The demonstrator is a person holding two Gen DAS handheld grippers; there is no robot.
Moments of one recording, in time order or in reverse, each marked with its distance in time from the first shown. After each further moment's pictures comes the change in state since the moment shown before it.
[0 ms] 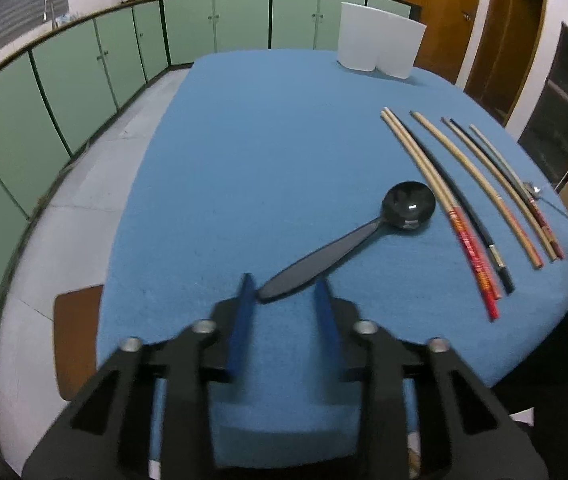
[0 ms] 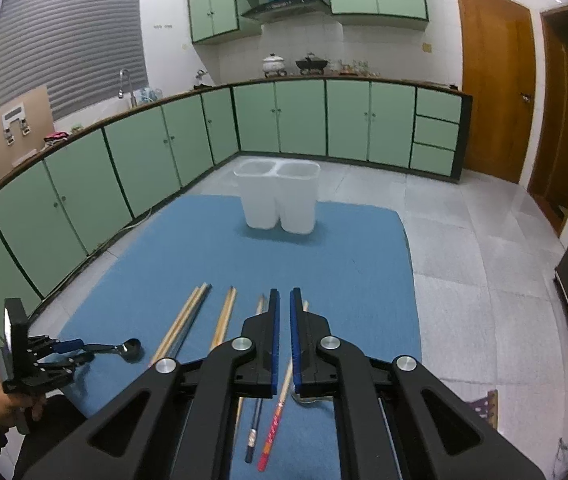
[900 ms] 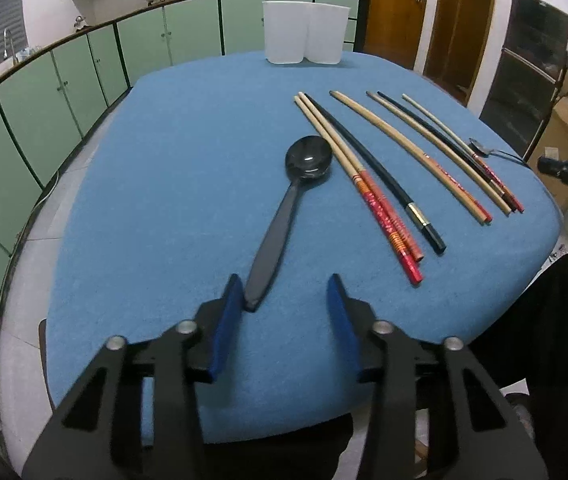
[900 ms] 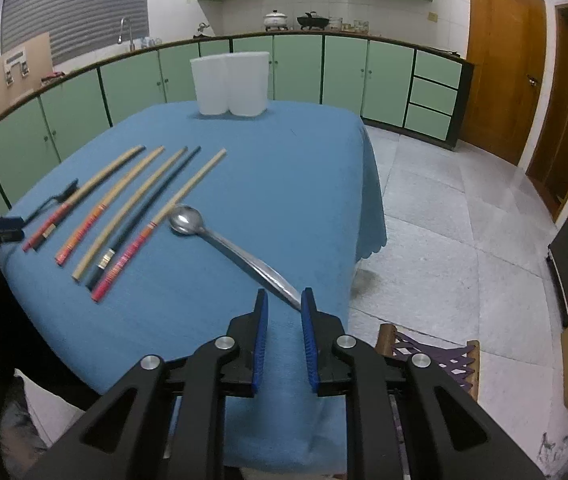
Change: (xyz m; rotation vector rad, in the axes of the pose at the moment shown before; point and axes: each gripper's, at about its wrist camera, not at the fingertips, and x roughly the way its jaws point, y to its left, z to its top) left arm -0.004 -0.069 -0.025 0.154 -0.021 -0.069; right arm 0.037 -0.111 -0.145 -0.106 0.114 0.002
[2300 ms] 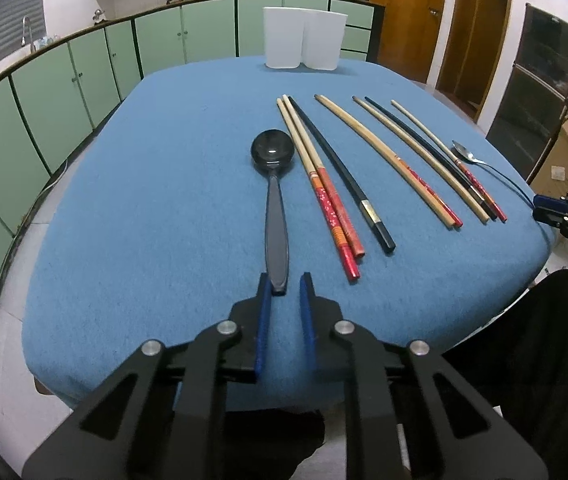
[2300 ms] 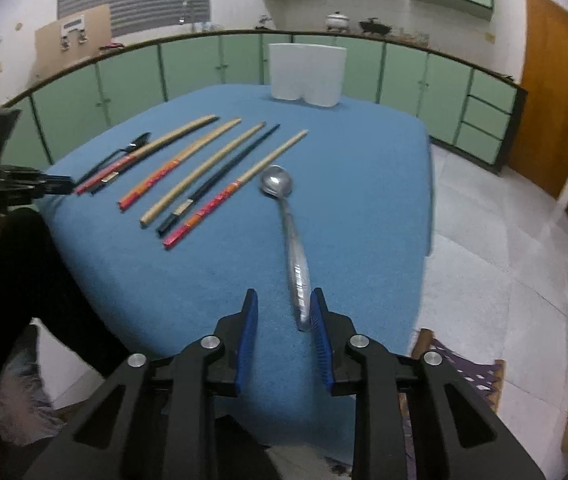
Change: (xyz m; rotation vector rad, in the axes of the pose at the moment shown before) left arm -0.010 -0.033 -0.014 -0.074 -0.022 0.043; right arm -0.012 0.045 -0.028 -0.140 0.000 0.106
